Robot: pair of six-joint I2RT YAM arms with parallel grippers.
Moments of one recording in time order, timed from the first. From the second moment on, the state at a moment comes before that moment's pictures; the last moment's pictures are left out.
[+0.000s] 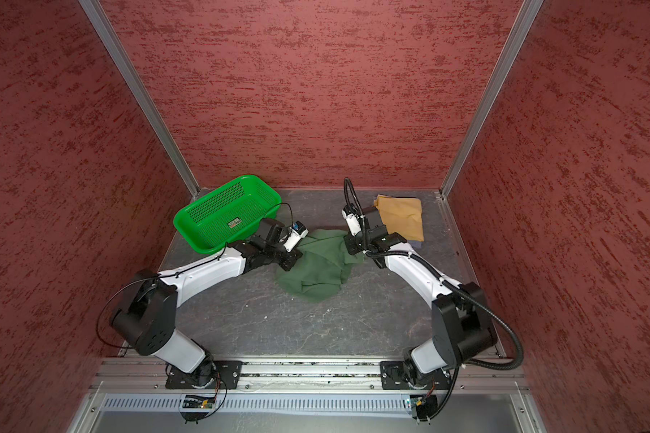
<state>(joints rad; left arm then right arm) -0.55 1.63 1.05 -0.29 0.22 0.11 0.38 1.53 1.09 -0.33 -0.09 -0.05</state>
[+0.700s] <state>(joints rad) -0.52 1.89 1.23 -0.34 0.19 0.06 0.26 1.51 0.99 -0.09 -0.12 -0.20</state>
